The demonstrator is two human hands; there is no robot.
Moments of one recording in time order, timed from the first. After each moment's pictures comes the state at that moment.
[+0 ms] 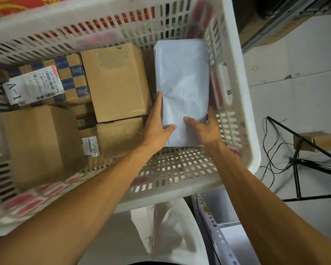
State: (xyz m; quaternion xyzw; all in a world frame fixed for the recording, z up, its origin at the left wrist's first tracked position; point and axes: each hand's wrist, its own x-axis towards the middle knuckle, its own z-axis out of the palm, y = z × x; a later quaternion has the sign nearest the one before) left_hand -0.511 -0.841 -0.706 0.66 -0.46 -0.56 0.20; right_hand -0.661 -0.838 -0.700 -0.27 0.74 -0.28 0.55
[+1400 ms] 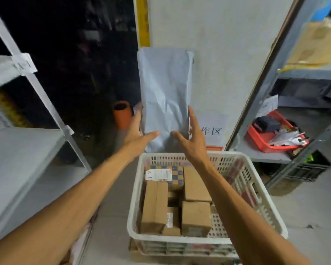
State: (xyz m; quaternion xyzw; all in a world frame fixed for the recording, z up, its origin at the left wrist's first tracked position) left_hand -0.192 -0.766 -0.298 0.60 -0.51 -0.33 0.52; right_hand -0.363 -0.802 -0.321 -0.66 0.41 -0.50 0.39
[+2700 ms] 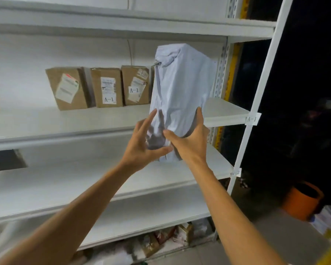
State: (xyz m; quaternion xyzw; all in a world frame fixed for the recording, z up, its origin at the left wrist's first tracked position) left_hand -0.053 -0.466 -0.179 0.78 -0.29 0.21 0.52; right_hand -0.068 -0.621 -0.165 -0.77 0.00 -0.29 0.57
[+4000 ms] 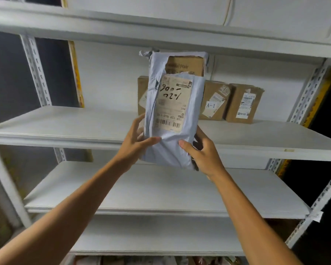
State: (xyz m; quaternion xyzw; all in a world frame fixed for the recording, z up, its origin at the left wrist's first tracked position) left_hand -0.028 -0.157 -0.156 0.70 -0.16 0.17 0.68; right_hand -0.009 -0.368 -0.155 -0.75 -0.25 -0.11 0.60
